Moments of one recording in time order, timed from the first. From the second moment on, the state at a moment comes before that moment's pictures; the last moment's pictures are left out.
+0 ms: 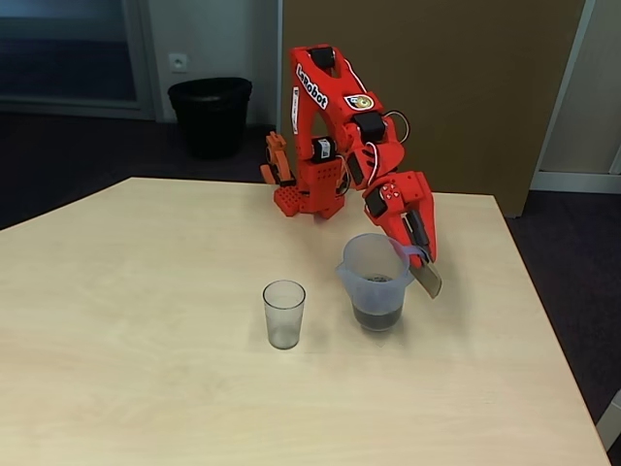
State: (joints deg) arm -32.3 116.3 132.5 16.1 84.9
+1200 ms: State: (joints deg) arm -24.3 121.5 137.0 1.1 114.6
